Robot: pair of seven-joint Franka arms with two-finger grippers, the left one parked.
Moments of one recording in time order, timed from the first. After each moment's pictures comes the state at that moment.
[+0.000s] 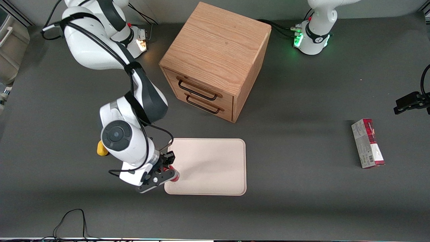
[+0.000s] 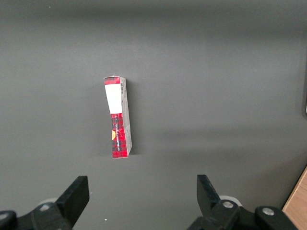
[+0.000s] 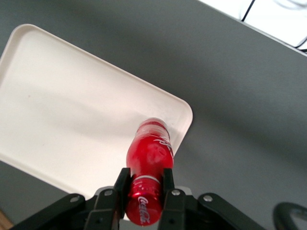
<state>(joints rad) 0.32 0.92 0.18 -0.82 -0.17 1.80 0.03</state>
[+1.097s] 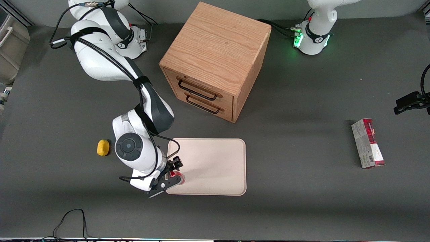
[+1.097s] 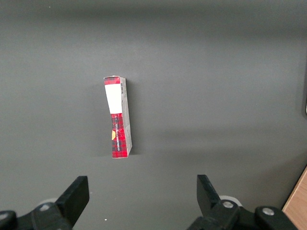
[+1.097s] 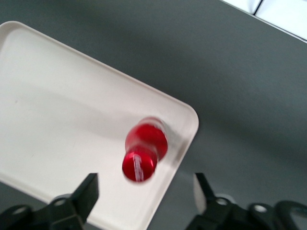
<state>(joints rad) 0.32 0.96 0.18 -0.80 -0.17 1.81 0.05</state>
